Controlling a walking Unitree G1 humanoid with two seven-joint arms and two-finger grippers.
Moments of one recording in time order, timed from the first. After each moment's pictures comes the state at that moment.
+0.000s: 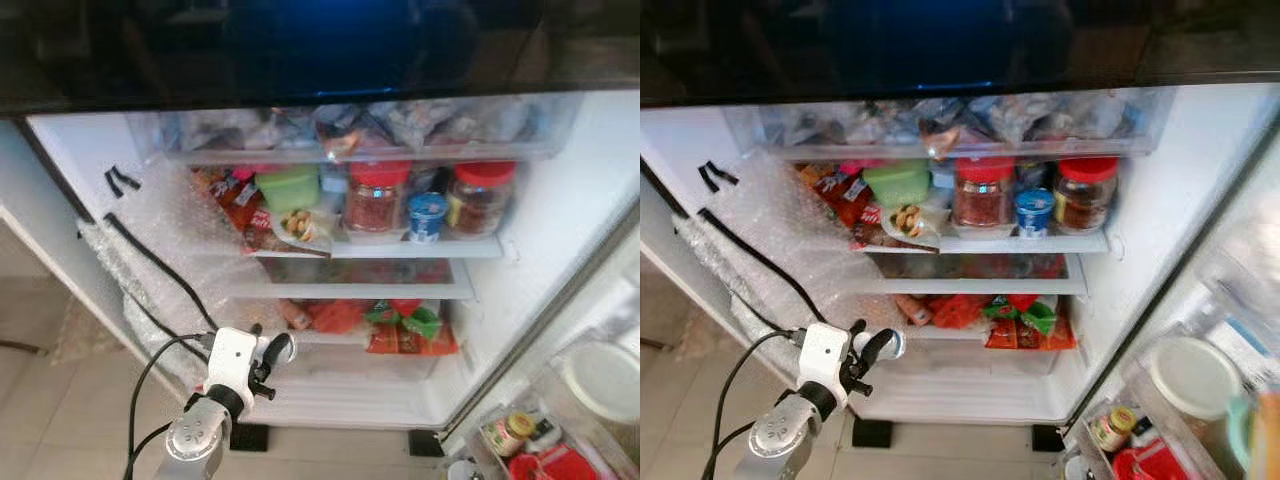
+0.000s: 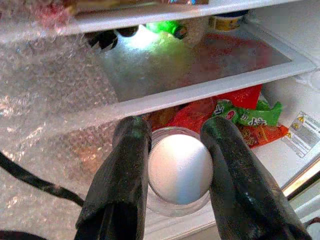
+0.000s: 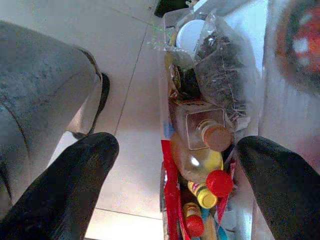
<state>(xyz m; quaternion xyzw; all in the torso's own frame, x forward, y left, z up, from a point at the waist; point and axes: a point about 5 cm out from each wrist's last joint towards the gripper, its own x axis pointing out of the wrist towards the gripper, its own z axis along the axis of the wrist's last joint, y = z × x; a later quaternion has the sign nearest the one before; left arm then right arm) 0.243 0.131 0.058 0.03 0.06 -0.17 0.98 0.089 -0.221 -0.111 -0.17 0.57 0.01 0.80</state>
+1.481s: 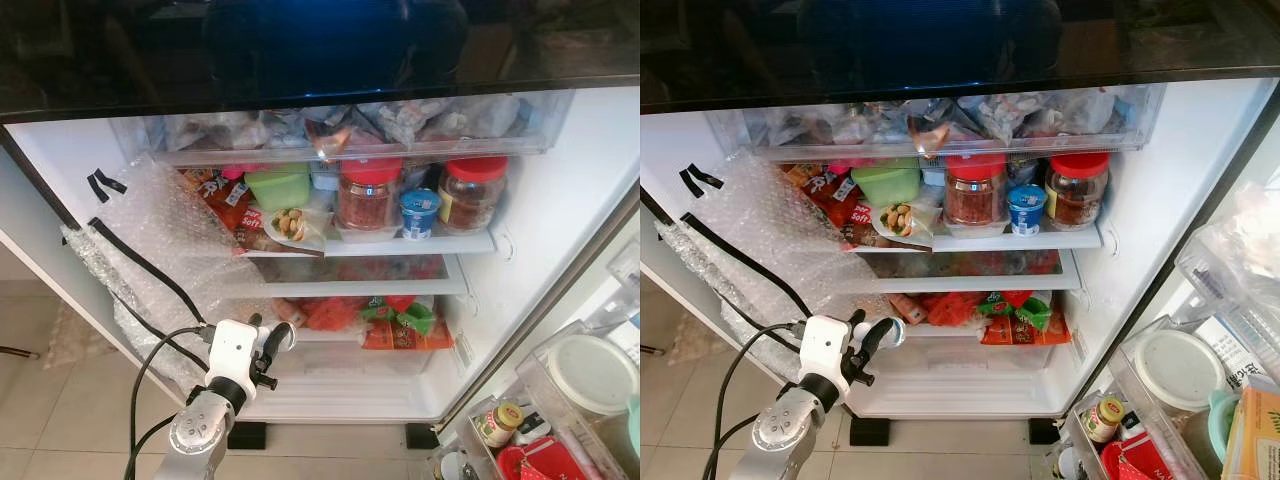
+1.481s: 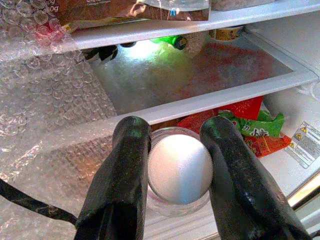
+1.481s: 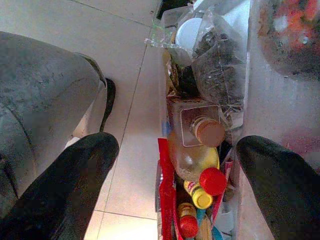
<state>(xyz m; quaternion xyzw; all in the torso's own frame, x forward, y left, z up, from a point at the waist) 0.248 0.129 0.065 0.02 0.04 -0.16 0.99 0.093 -0.221 -0.110 -0.15 0.56 0.01 0.81</state>
